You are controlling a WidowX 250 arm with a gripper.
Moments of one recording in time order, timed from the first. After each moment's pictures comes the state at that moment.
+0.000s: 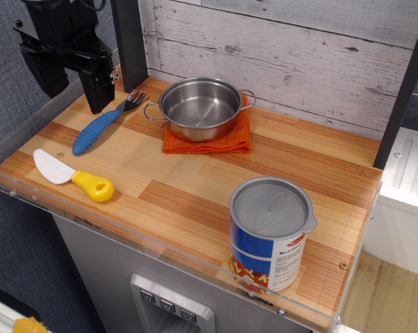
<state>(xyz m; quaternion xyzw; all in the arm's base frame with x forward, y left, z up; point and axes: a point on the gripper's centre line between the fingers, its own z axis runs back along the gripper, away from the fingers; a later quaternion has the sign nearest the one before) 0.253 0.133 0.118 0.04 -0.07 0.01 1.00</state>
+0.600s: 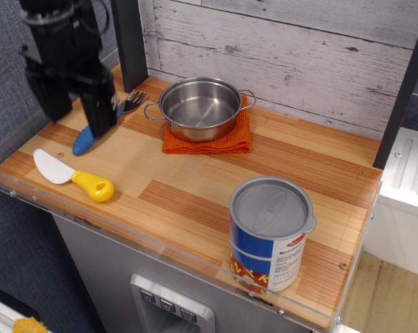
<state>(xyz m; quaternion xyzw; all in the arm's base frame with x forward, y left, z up) 0.232 0.113 0.101 0.01 -0.04 -0.02 1.00</state>
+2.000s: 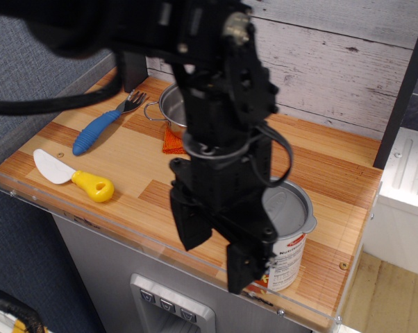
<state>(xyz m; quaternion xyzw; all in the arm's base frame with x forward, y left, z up) 0.185 -0.066 0.078 -0.05 0.01 -0.18 0.98</state>
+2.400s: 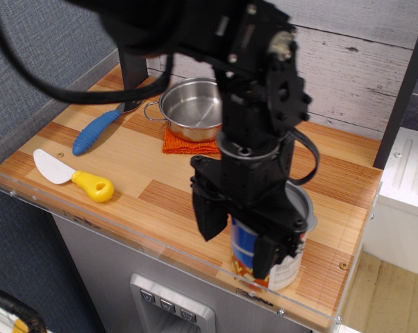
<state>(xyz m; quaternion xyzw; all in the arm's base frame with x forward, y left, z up) 0.213 -0.069 0.064 0.00 0.00 -0.12 0.99</state>
